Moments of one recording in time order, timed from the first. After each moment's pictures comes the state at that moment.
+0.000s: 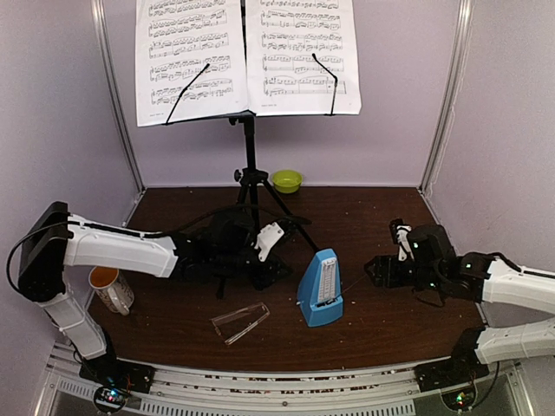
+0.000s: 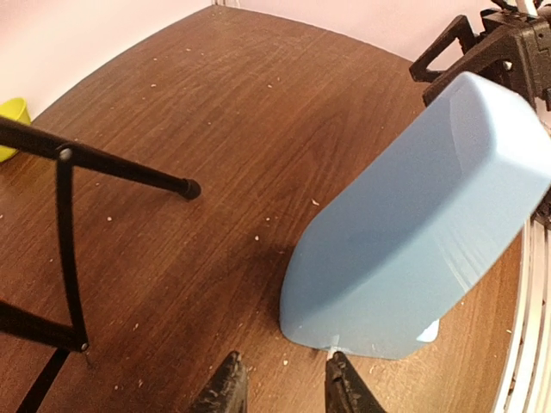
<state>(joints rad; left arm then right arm) -0.99 1.66 1.00 0.09 0.11 -0.03 0.72 0.95 0.54 -0.27 0.21 0.53</state>
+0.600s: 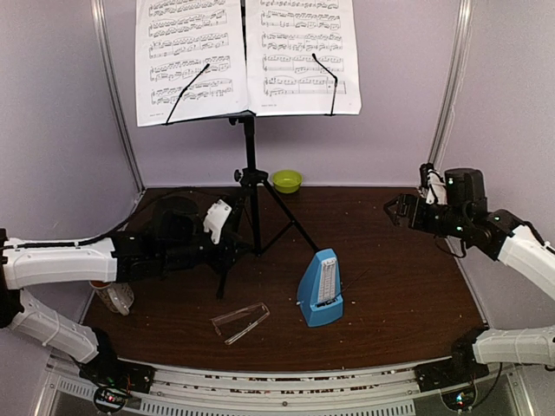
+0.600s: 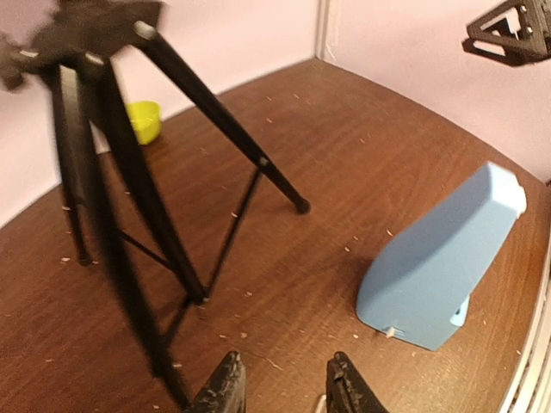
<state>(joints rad) -0.92 1.28 0.82 0.01 -0.07 -0.09 0.39 0.98 0.86 -0.37 -0.01 0.43</state>
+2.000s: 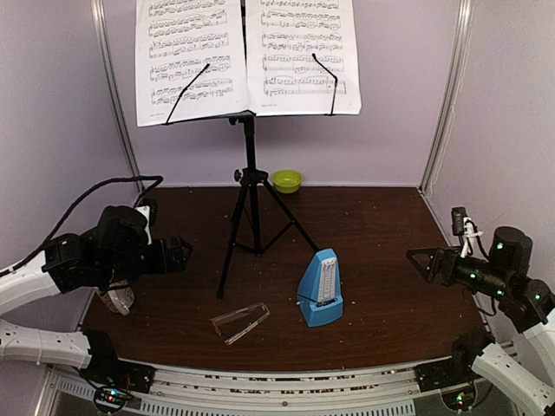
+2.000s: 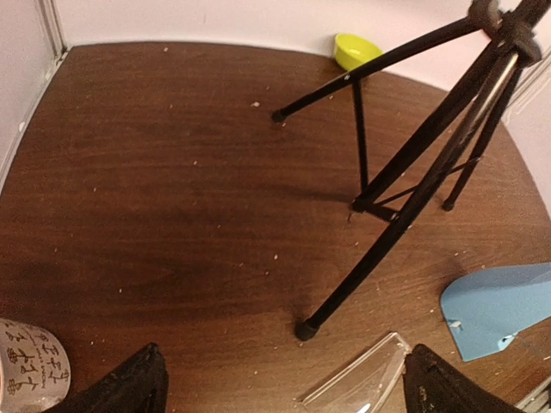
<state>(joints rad) -0.89 0.85 0.79 -0.61 -0.44 -0.69 0.34 0.33 0.54 -0.53 -0.28 0.40</state>
